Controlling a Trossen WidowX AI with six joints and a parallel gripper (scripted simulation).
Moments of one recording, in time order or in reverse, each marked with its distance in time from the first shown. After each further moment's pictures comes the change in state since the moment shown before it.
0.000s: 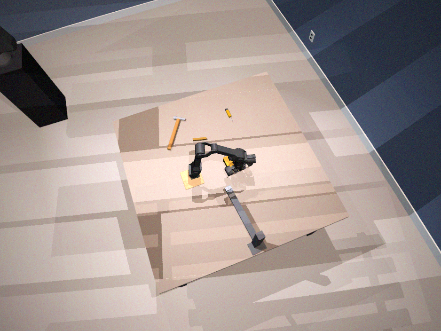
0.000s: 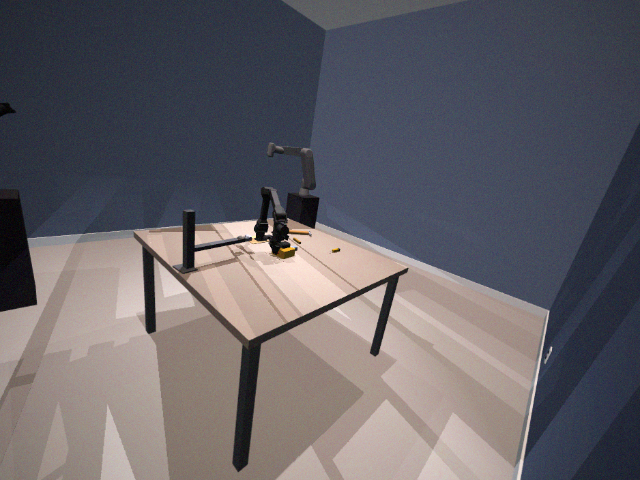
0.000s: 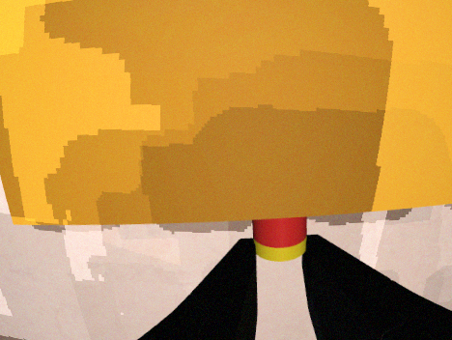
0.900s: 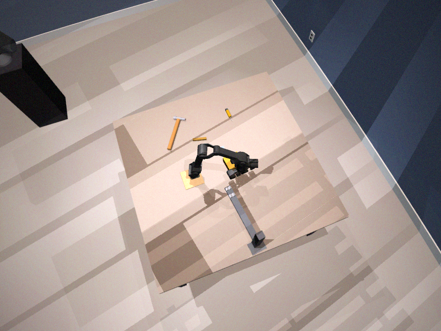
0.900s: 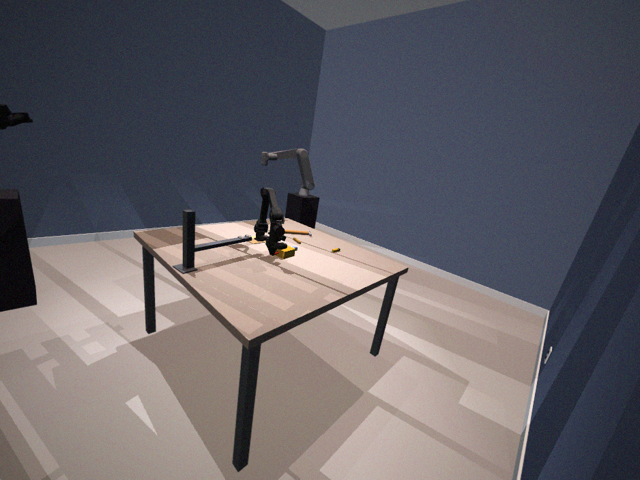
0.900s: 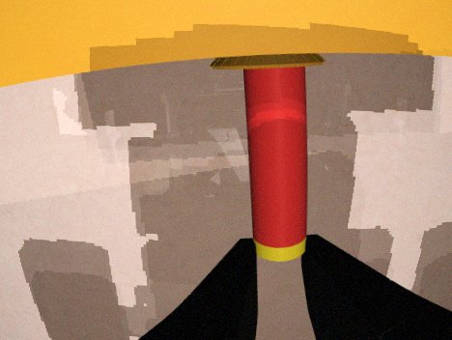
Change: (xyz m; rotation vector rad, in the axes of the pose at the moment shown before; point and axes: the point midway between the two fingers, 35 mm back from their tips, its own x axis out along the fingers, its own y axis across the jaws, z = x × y) arm 0.000 -0.001 -0.028 0.003 0.001 0.005
